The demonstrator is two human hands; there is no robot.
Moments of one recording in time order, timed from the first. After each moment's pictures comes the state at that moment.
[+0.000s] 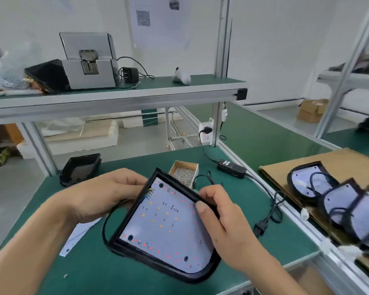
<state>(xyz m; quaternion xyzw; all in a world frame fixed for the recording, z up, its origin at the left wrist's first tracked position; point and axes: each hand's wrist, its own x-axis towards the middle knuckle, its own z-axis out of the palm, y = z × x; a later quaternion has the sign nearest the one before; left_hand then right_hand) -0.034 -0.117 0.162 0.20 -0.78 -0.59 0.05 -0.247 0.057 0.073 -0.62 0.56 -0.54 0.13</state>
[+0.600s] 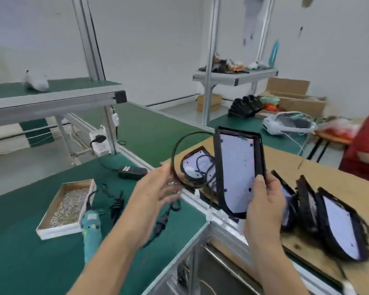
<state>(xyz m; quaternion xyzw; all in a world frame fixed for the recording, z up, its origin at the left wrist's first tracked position) -0.277 0.037 0.109 0.11 -0.64 -0.73 0.20 -0.400 0.221 0.068 -0.04 0.61 -0.78 -0.14</state>
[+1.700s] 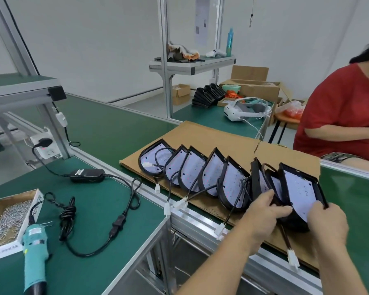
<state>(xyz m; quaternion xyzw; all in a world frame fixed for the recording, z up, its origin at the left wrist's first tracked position) -0.405 0.306 0.056 0.04 -0.64 -0.76 -0.15 -0.484 0.481 0.001 0.27 0.85 -0.42 -0.15</state>
